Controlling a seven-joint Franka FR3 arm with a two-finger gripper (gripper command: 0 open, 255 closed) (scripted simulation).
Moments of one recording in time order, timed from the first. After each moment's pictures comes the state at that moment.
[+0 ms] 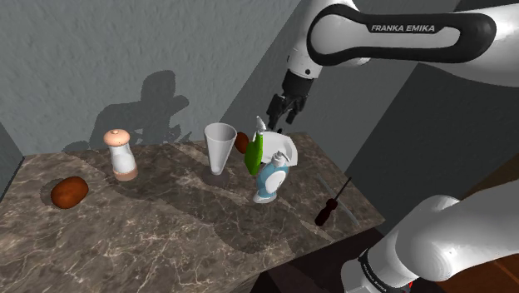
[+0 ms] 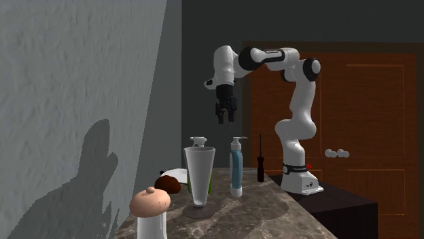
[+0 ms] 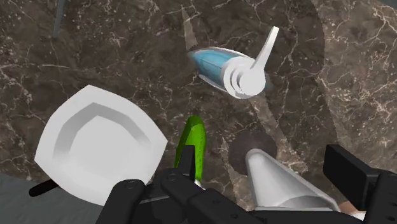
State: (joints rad) arm 0.01 -0.34 0.16 -2.18 0.17 1.86 -0.03
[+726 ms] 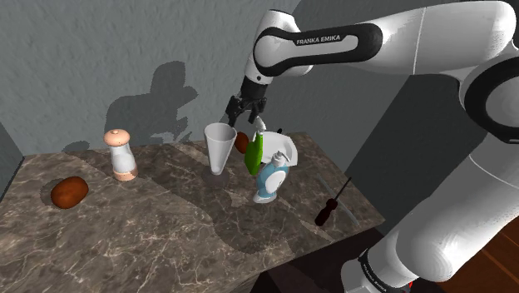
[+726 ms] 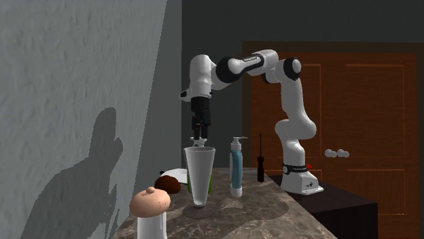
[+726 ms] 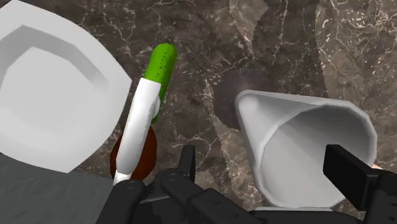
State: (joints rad) arm 0.03 0.07 0.21 -1.92 0.14 2.05 0.05
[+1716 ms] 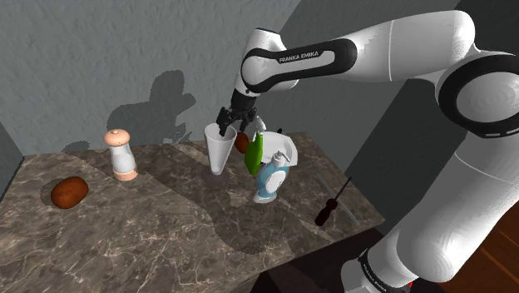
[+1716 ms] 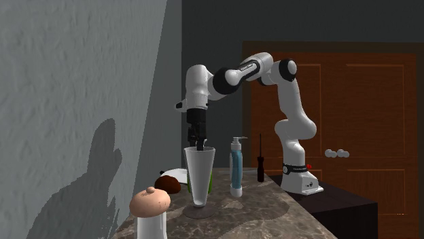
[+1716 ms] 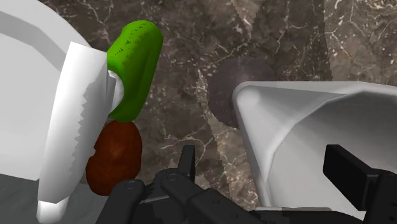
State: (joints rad) arm 0.05 0.17 0.22 -1.92 0.13 2.16 0.07
